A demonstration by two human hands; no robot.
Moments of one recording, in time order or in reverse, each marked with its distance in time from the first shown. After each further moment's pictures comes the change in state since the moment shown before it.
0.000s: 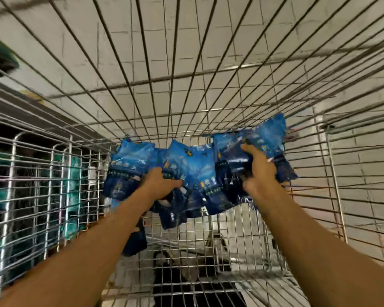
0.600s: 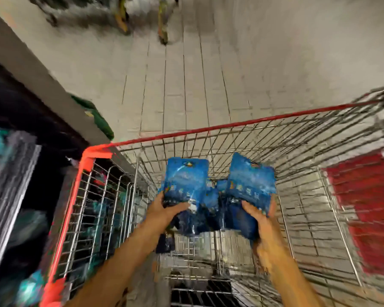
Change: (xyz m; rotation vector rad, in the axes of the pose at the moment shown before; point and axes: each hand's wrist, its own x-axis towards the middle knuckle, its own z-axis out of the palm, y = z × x) left_hand -0.330 0.051 -0.113 -0.604 0.081 0.222; right_hand -0.309 -0.043 -0.094 0.009 -0.469 -0.331
